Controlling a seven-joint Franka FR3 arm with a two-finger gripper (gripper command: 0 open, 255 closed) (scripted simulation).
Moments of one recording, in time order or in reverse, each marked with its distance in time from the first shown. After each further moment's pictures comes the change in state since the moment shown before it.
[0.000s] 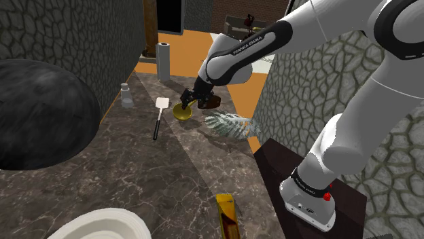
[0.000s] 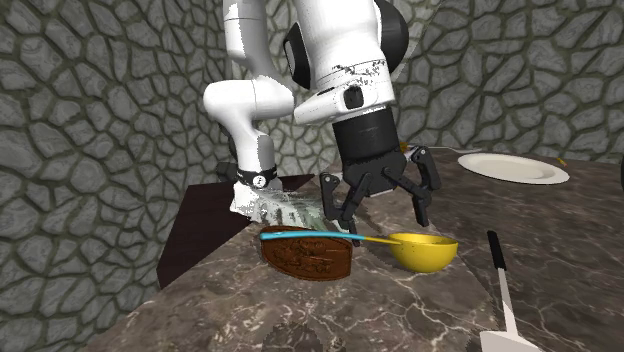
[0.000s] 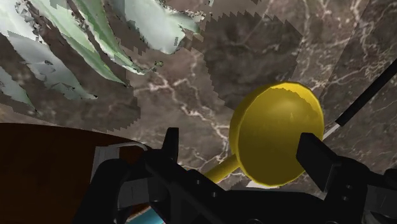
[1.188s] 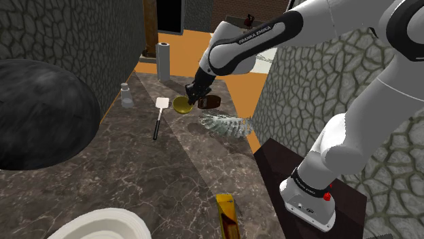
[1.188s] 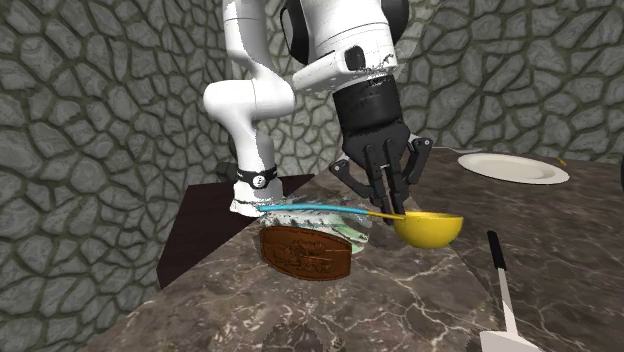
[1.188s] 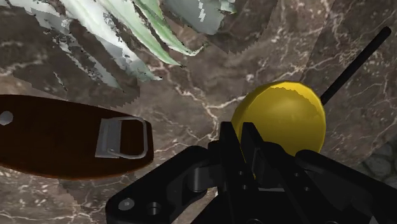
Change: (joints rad) arm -0.008 -0.060 -0.004 0.035 -0.031 -0.094 0.032
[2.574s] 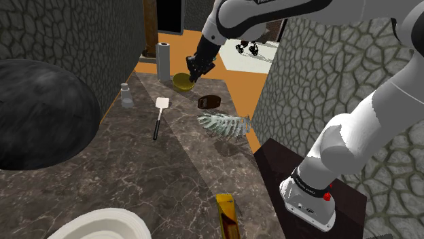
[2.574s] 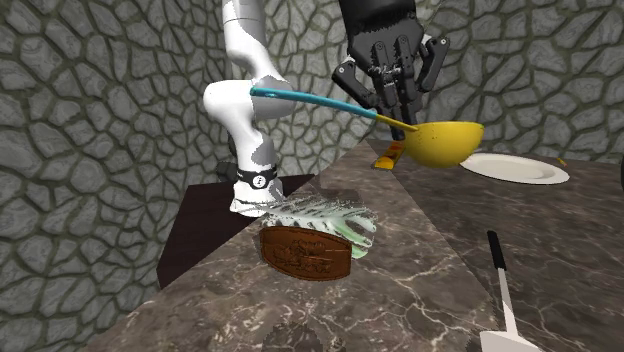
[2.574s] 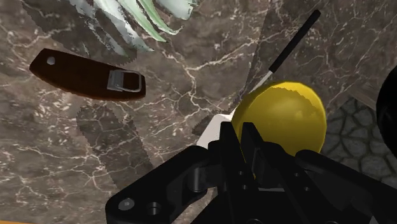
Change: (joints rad) arm -0.017 -0.119 -0.005 0.168 -0.059 -0.283 0.075
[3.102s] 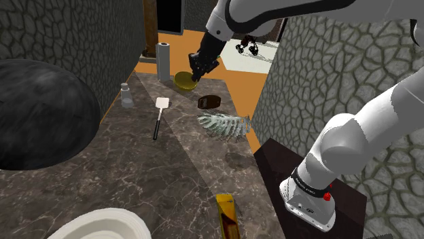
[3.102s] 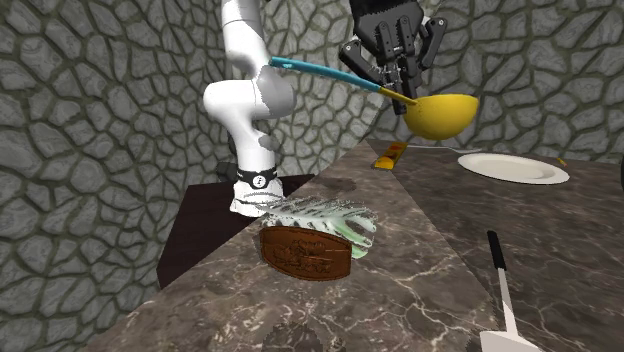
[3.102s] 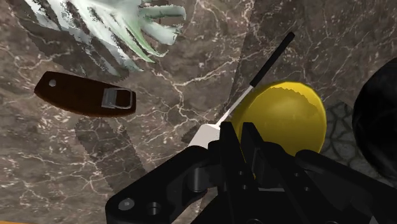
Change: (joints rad) arm 0.018 -0.106 0.030 -0.044 -0.002 -0.053 0.059
